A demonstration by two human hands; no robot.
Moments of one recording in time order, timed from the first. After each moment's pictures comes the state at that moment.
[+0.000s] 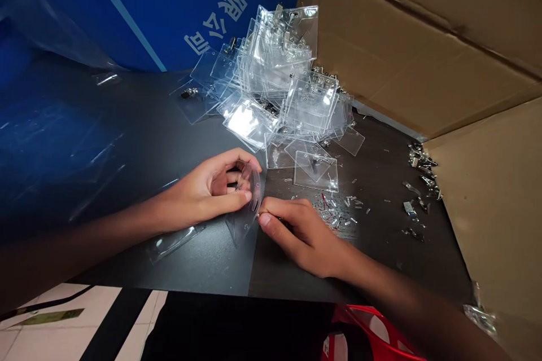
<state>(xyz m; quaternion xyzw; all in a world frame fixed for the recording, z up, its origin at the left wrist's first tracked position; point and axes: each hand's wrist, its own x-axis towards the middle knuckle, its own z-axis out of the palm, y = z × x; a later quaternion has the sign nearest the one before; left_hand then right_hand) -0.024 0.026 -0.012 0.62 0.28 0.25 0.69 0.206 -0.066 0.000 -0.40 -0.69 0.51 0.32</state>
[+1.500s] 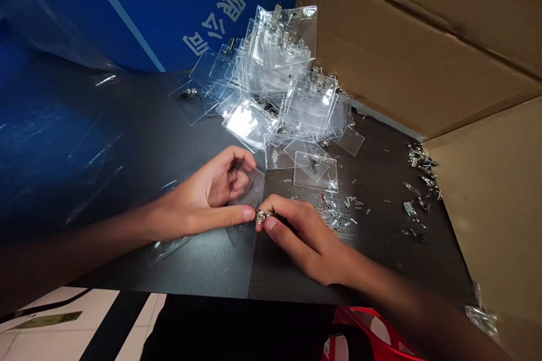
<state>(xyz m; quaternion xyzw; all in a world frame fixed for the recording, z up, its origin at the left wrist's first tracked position) -0.025 0.021 -0.011 0.63 0.21 0.25 0.70 0.209 -0.071 0.006 -0.39 -0.70 0.49 0.35</state>
